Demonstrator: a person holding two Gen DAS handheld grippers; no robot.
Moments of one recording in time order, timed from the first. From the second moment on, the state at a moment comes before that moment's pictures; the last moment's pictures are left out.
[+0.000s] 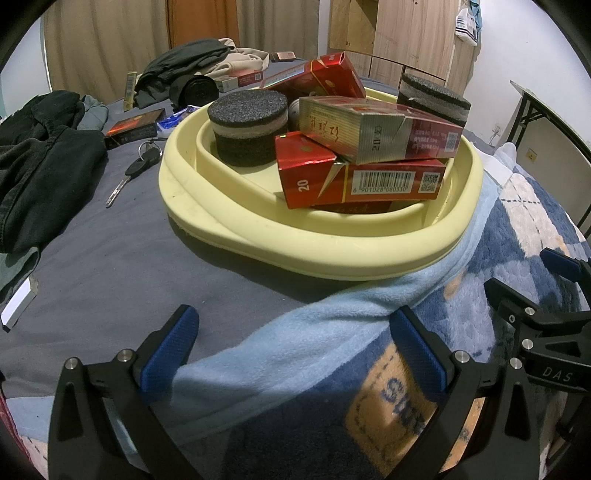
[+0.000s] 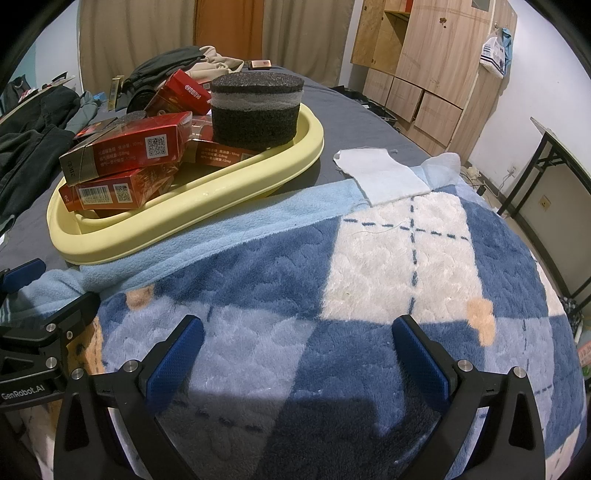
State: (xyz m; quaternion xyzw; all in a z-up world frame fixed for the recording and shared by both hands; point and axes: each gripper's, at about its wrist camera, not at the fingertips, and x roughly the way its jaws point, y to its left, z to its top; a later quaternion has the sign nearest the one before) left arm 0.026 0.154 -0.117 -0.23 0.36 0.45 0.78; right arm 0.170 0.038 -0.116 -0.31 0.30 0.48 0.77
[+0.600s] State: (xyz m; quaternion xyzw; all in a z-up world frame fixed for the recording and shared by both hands) left arm 0.026 0.154 -0.117 -0.23 0.36 0.45 0.78; right arm 0.169 0.038 -0.116 -0.31 0.30 0.48 0.77
